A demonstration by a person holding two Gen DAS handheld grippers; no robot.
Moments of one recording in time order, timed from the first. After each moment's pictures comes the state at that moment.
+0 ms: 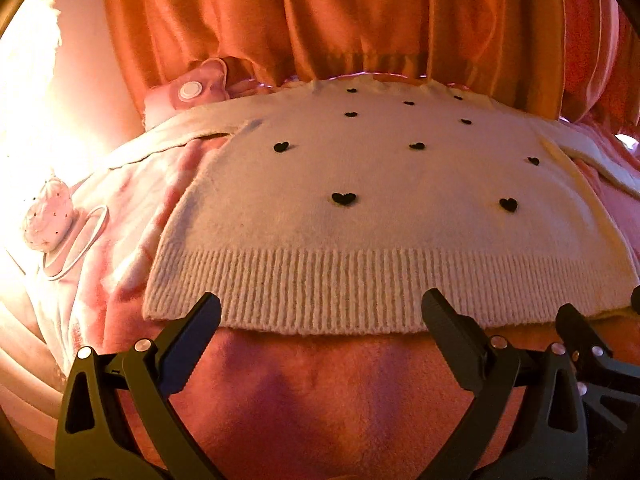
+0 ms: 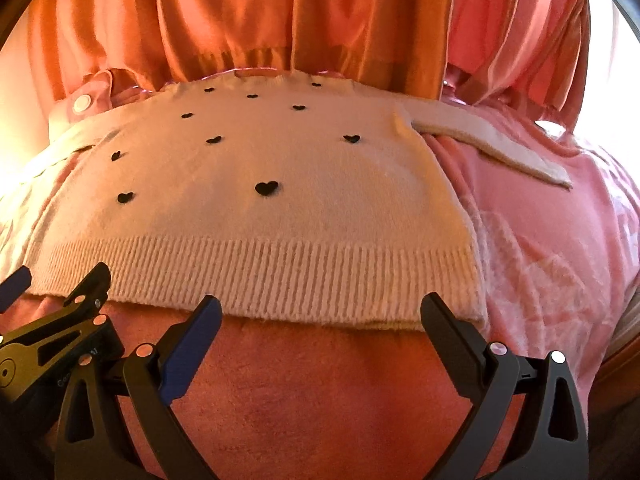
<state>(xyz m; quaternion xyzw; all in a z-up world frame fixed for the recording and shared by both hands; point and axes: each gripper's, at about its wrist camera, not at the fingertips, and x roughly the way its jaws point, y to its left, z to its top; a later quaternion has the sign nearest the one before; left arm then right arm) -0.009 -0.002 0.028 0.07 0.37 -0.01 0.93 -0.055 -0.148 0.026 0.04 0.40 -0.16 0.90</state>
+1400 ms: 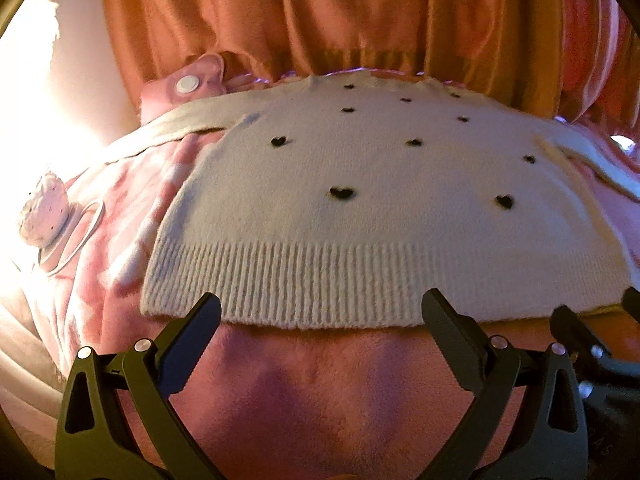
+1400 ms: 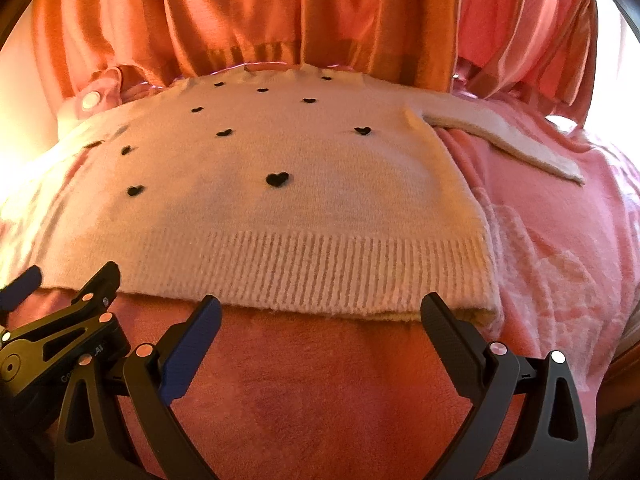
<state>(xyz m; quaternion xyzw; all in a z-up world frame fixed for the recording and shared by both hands) -0.013 0.004 0.035 0.06 0.38 -0.03 0.92 -0.057 -0.160 0.038 0.07 0.40 -0.12 0.90</state>
